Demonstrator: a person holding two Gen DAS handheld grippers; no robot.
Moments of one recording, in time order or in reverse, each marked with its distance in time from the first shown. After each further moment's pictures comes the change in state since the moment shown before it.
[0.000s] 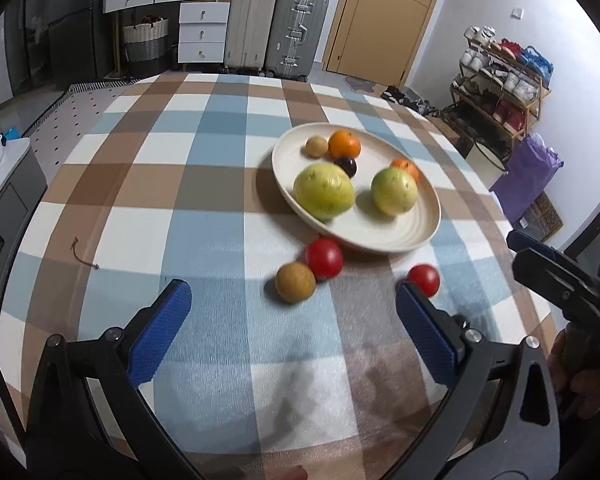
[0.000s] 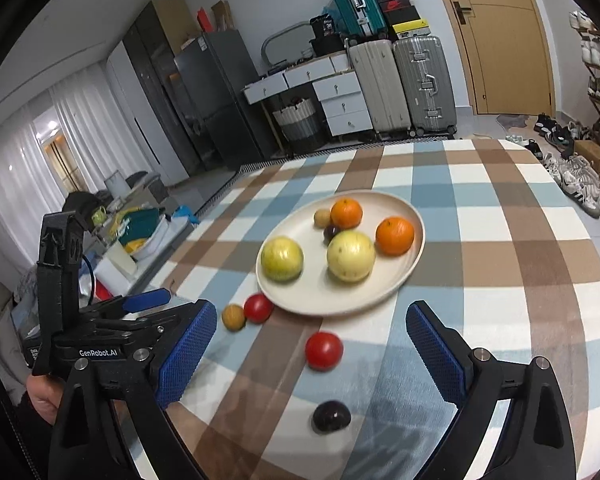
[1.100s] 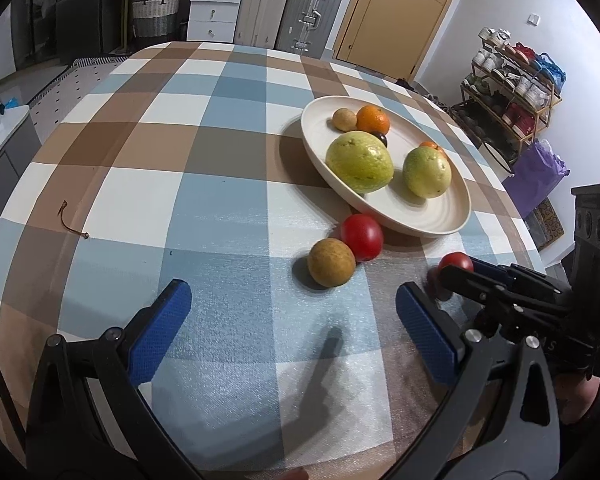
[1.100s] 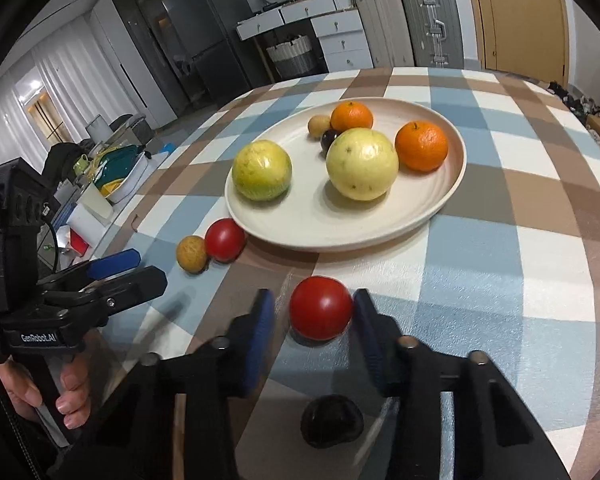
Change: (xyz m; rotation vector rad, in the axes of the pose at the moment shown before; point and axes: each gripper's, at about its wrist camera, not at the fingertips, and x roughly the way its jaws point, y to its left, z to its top) left arm 0.037 0.029 -0.009 -0.070 0.055 -0.009; right arm 0.077 -0.003 -0.026 -0.026 0.219 -0.035
